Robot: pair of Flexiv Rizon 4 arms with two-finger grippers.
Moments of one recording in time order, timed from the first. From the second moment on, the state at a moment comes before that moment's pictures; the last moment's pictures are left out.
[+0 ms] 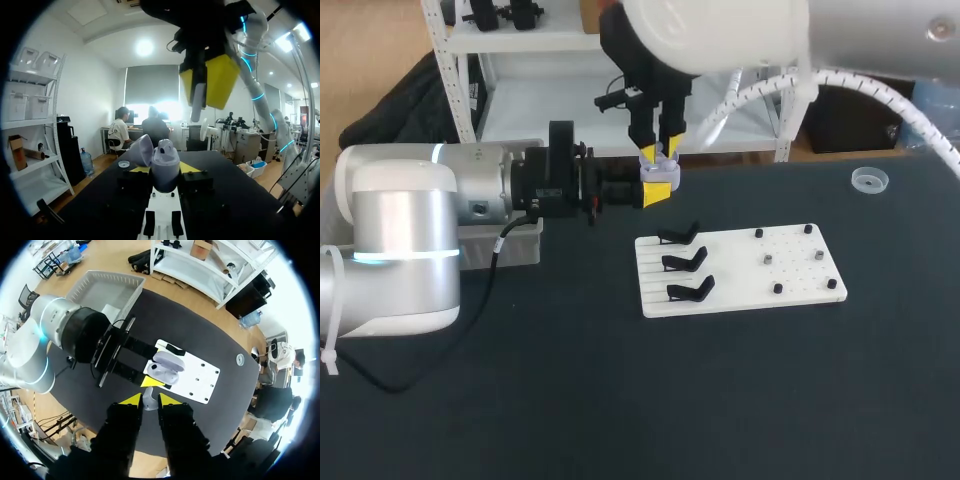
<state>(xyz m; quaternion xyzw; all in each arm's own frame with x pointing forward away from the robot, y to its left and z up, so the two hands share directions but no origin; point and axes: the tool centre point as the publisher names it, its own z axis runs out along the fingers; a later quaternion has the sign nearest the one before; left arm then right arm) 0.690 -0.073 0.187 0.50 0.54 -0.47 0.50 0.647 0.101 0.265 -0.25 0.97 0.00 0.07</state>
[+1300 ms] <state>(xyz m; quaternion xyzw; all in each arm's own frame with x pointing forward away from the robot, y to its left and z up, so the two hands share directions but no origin) 0.690 -0.073 0.187 0.50 0.54 -0.47 0.50 0.670 0.104 0.240 -0.25 0.97 -0.01 0.05</state>
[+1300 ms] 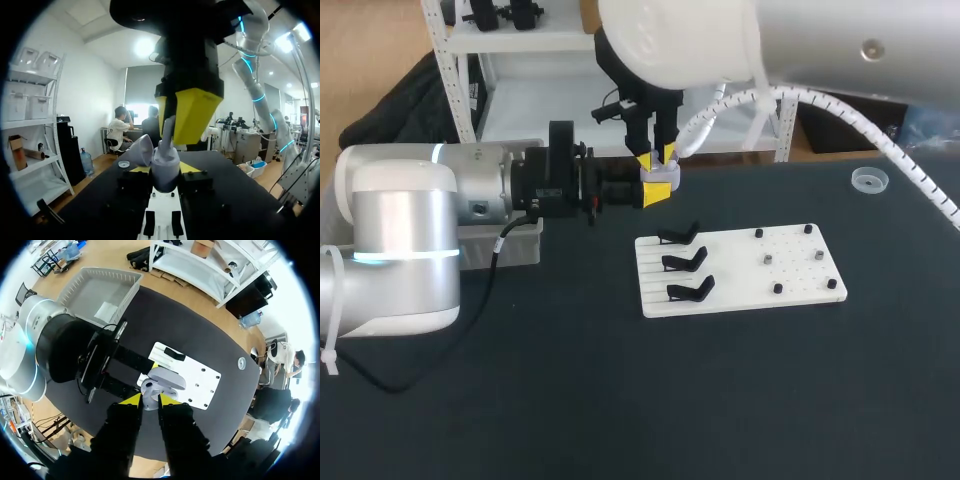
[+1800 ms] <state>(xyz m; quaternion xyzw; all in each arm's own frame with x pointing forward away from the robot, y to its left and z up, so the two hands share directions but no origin) 0.690 -0.073 0.187 0.50 0.54 -0.47 0.50 0.670 0.103 0.234 -0.26 0.97 -0.01 0.05</state>
